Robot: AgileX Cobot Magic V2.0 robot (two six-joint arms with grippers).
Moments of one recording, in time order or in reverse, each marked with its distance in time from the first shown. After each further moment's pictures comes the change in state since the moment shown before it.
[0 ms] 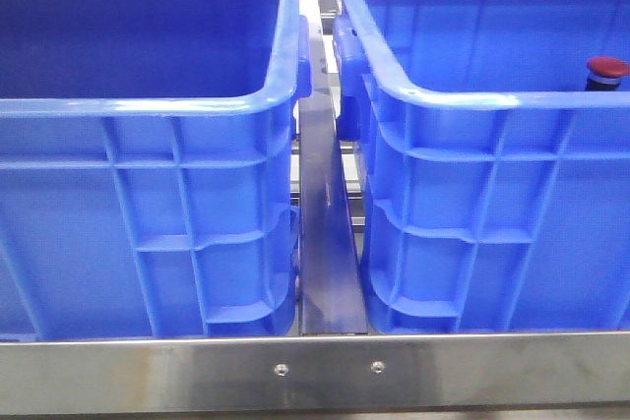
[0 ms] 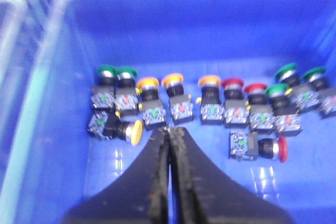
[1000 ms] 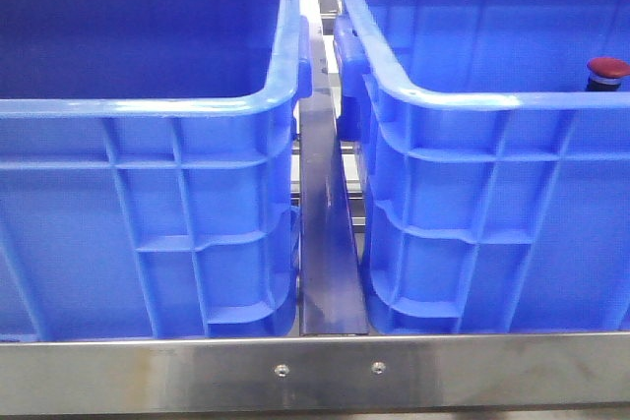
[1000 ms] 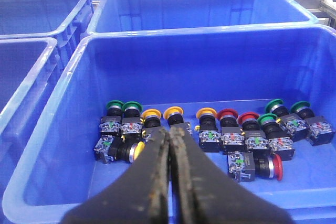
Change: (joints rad) left arm 0.000 -0.454 0.281 0.000 -0.093 0.000; right arm 0.046 -0.674 0.363 0.016 -0.310 0.000
